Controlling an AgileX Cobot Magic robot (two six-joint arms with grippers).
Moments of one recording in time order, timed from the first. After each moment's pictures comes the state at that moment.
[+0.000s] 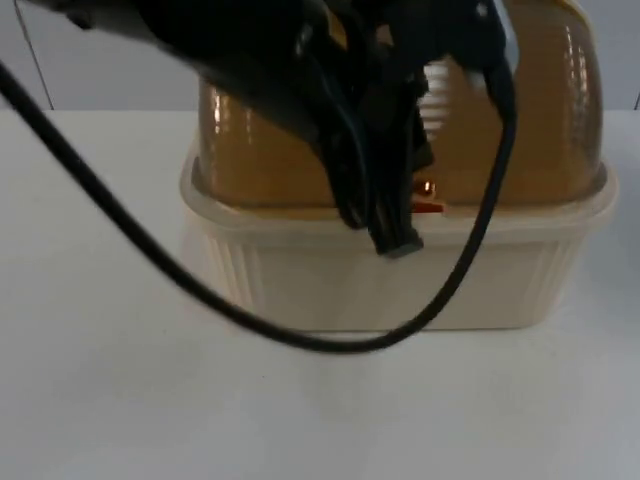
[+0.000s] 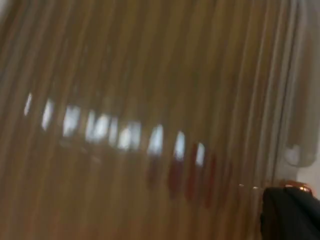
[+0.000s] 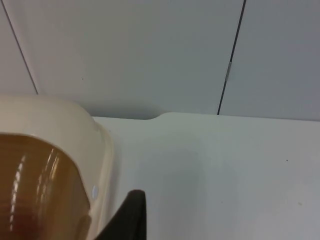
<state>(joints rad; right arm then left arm) 0.03 0.96 -1.00 -0.02 0.57 -0.05 -0.74 1.75 -1.09 -0.10 0.17 0.81</state>
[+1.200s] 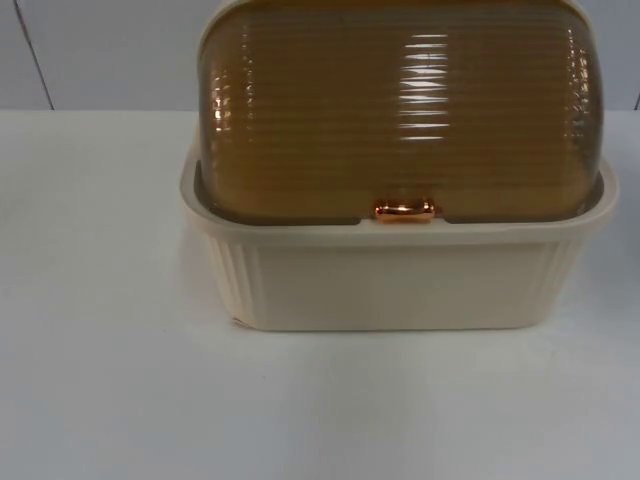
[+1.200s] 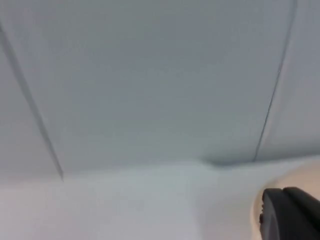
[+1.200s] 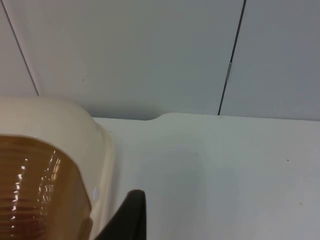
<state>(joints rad) 0.03 0.96 -1.00 -0.02 0.57 -0.04 -0.08 1.27 -1.04 -0.41 0.27 0.37</state>
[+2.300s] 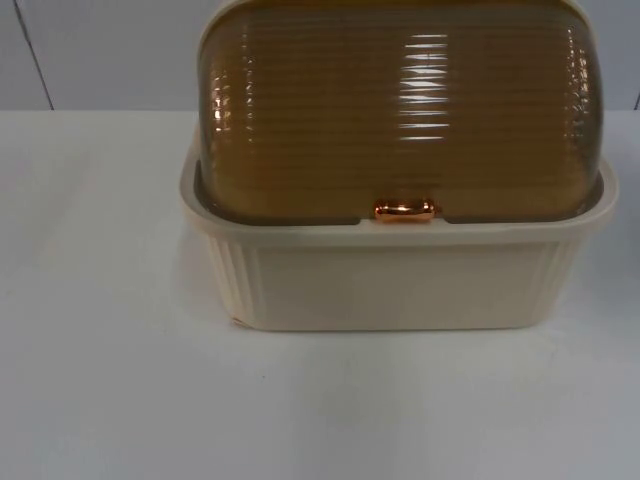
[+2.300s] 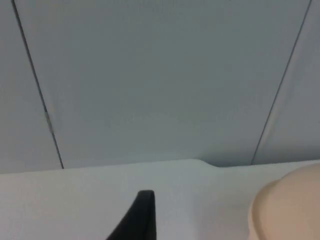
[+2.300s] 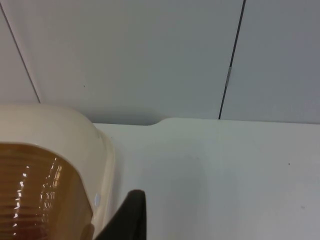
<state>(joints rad) 0.03 0.96 -1.00 -0.02 0.56 -0.03 -0.05 1.23 -1.04 -0.48 0.28 0.41</state>
